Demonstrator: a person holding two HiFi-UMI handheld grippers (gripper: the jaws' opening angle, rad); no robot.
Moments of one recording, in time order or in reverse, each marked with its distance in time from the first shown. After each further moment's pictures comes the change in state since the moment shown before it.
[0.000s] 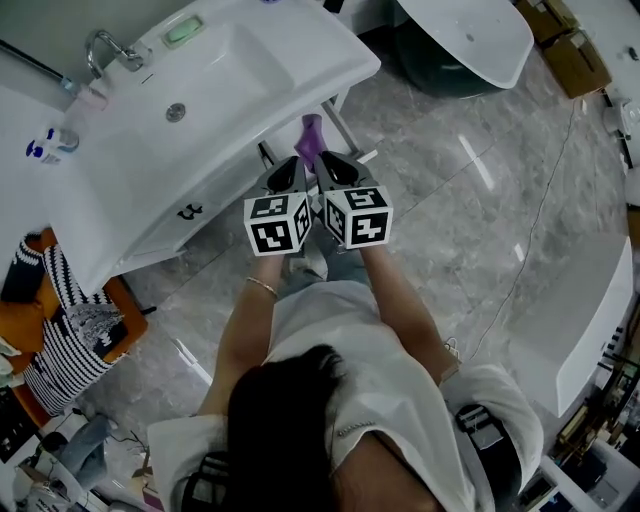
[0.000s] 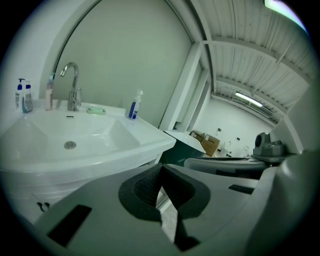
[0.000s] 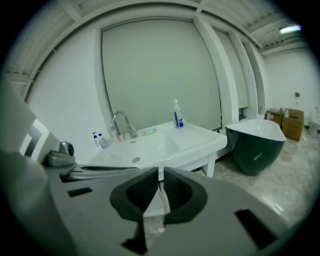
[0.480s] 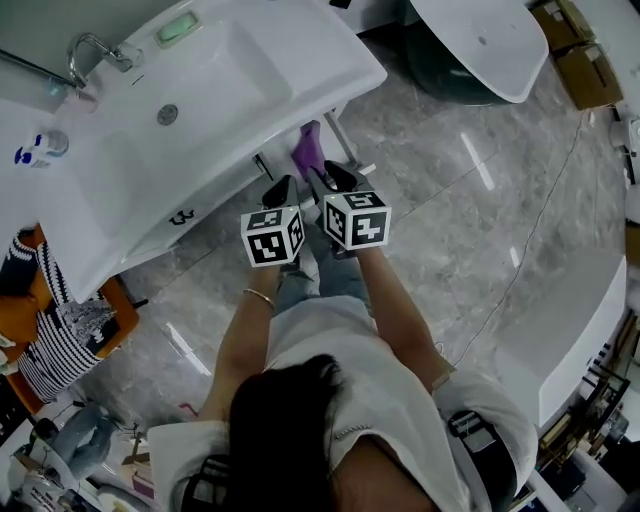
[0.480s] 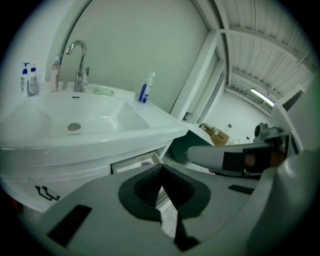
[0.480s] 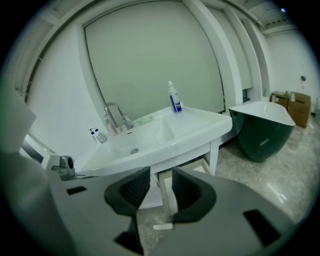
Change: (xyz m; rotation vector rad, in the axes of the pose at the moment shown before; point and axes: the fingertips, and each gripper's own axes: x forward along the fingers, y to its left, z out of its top) left arm 0.046 0.023 -0.038 -0.096 0.137 0.089; right arm 0.047 -0.038 -0.019 0.079 0.154 0.073
